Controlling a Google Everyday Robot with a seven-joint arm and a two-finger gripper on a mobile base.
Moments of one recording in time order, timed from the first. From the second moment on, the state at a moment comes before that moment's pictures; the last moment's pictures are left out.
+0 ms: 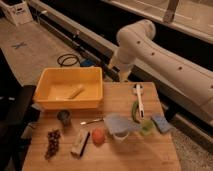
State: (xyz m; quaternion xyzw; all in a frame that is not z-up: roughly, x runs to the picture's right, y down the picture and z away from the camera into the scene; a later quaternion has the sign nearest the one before) arm 0.043 -0.083 0.694 -0.15 -0.15 -0.30 0.93
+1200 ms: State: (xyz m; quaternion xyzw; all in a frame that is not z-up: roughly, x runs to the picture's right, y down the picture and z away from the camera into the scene) arm -0.059 -0.110 0.717 -0.14 -0.15 -0.40 0.89
